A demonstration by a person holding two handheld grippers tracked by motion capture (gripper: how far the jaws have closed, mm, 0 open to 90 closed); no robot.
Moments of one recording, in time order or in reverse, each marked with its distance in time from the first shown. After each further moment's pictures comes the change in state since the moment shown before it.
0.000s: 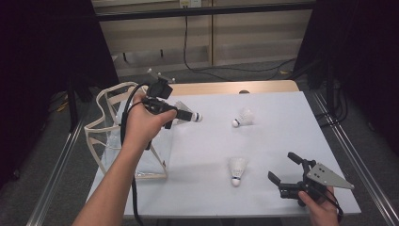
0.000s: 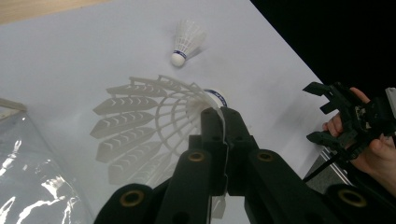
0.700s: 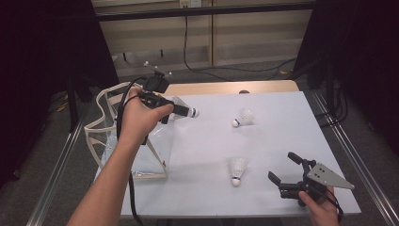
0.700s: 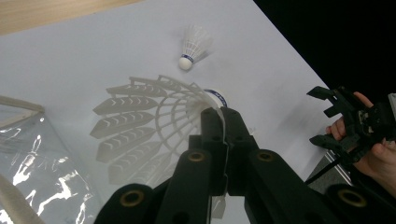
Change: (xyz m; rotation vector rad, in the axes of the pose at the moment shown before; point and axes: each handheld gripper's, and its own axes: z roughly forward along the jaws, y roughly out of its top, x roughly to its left) left arm 0.002 0.010 -0.012 -0.001 0.022 -0.010; right arm 0.000 0.000 0.000 -0.001 -0.001 -0.002
